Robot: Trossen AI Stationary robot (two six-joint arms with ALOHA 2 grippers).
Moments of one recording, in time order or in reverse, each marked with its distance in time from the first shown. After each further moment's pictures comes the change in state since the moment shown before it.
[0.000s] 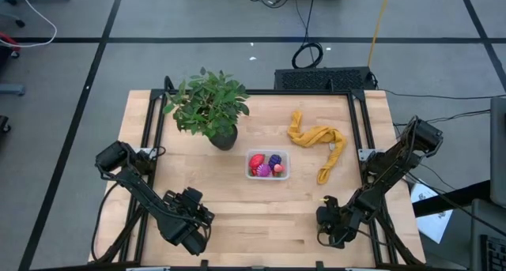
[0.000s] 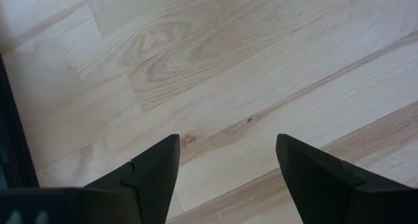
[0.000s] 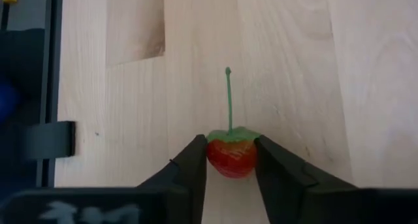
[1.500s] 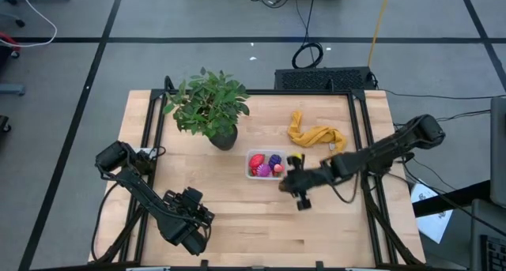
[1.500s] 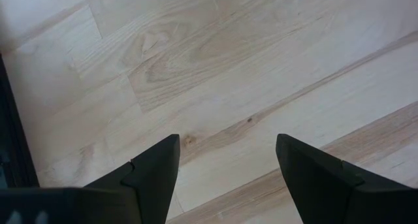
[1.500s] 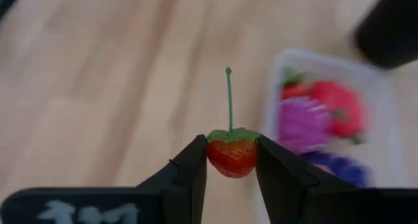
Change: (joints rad) left arm 0.000 0.000 0.000 0.000 0.000 0.001; right arm -0.543 -0.105 0.277 -0.121 -0.008 -0.943
